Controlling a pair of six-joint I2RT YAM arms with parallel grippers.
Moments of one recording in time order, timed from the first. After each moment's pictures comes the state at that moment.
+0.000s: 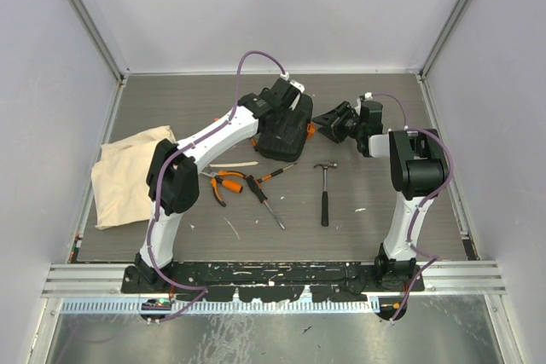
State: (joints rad) left arm -0.74 2.11 1.94 -0.75 -0.27 -0.12; right arm 0.06 2.00 1.01 0.52 -0.57 1.01
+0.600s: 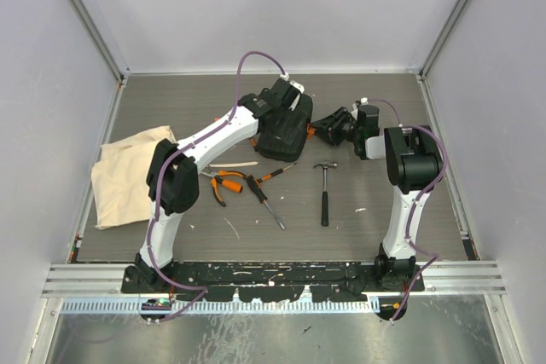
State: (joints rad) left arm -0.74 2.11 1.94 -0.75 -0.27 -0.12; right arm 0.06 2.08 1.01 0.60 -0.62 1.08
